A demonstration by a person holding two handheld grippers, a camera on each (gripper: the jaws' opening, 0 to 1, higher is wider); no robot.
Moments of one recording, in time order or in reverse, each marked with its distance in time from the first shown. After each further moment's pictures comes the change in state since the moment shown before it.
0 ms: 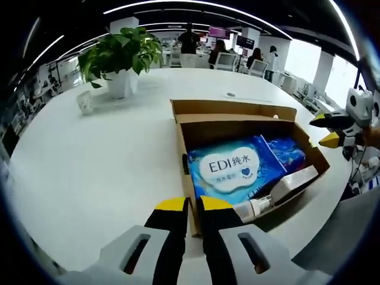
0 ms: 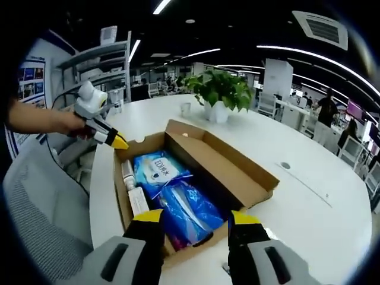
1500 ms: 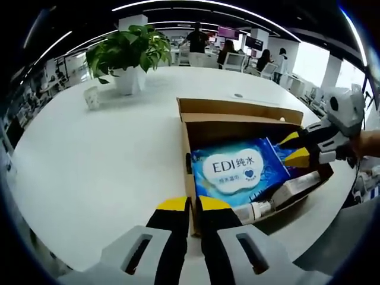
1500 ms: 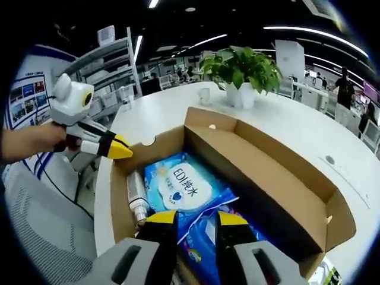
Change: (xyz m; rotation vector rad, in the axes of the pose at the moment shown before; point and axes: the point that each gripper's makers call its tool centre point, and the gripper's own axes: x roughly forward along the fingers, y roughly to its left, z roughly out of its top) left arm 0.003 0.003 -0.001 -0.046 0.006 0.046; right arm 0.104 0.045 0.012 0.077 0.102 0.153
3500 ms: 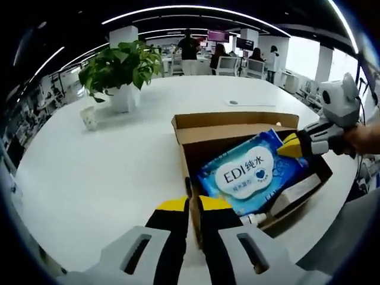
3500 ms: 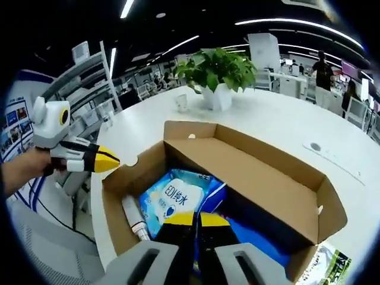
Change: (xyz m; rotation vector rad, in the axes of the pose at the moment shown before) left arm -0.004 -0.005 0.032 0.107 -0.049 -0.004; right arm -0.018 -0.015 0.016 0.161 -0.056 -0.108
